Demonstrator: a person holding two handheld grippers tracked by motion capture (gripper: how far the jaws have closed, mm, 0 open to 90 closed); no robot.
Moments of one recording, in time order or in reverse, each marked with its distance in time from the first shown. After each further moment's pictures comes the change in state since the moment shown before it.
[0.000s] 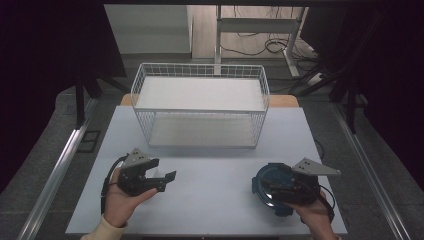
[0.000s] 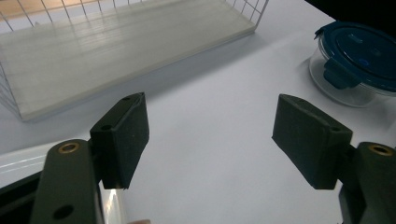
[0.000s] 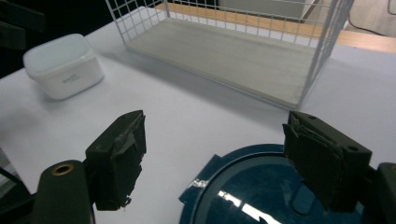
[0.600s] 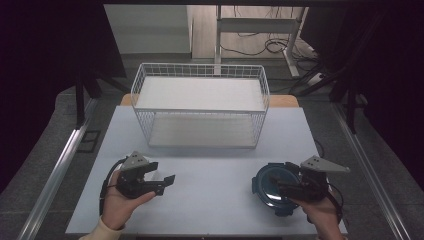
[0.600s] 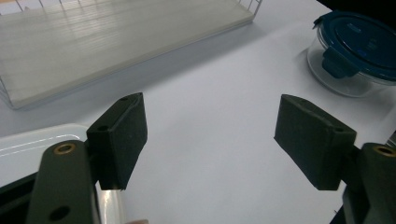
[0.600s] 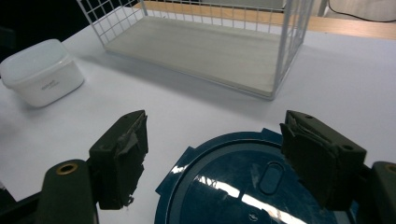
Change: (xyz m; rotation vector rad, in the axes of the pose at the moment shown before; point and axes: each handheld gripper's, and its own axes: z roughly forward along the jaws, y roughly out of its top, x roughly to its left) left arm 0.002 -0.008 -0.001 0.022 -0.020 -0.002; right arm -0.015 0.001 -0.009 0.018 -0.056 0.072
